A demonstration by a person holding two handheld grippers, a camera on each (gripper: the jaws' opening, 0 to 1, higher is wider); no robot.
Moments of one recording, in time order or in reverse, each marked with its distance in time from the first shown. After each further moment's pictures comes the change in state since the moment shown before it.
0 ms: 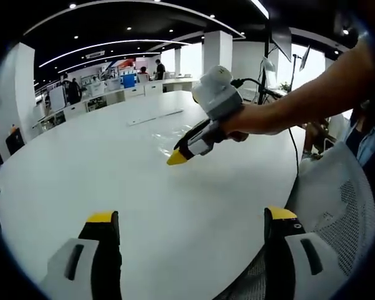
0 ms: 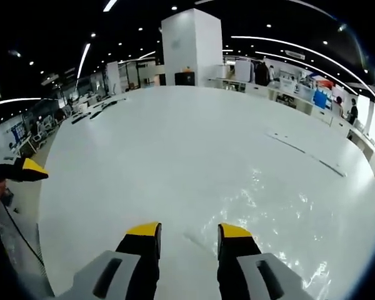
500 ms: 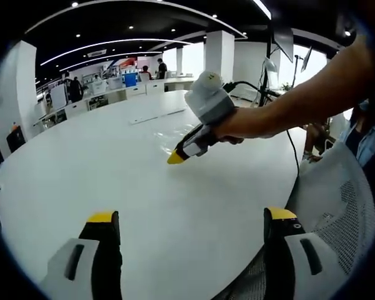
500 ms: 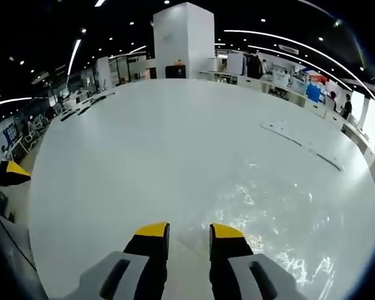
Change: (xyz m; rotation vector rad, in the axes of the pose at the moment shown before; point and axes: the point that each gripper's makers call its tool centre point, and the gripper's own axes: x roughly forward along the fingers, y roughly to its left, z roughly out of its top) left arm -0.002 0.004 -0.003 -0.011 0.005 0.005; right arm 0.016 -0.008 -0.009 0.026 0.054 -0.061
